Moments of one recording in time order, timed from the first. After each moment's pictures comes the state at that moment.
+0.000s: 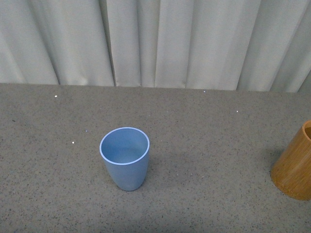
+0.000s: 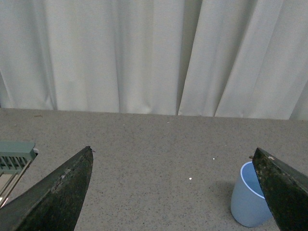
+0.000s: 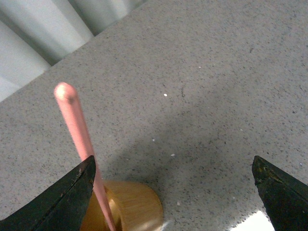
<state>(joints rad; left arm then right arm) 0.00 0.00 0.02 0.00 0.00 -0.01 -0.17 1.48 0.58 0.27 0.17 0.43</state>
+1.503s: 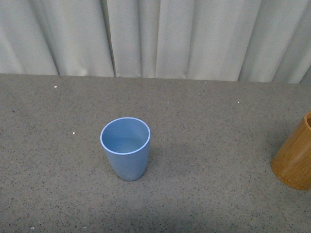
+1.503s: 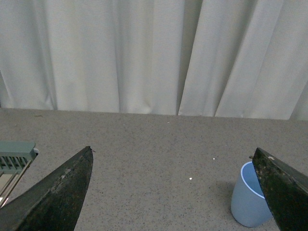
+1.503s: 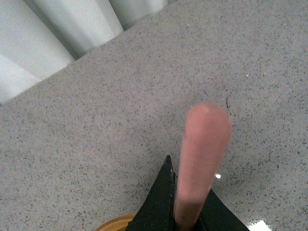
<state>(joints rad) 0.00 0.00 0.02 0.00 0.00 -0.01 -0.09 1.63 0.70 0.32 0.18 0.43</state>
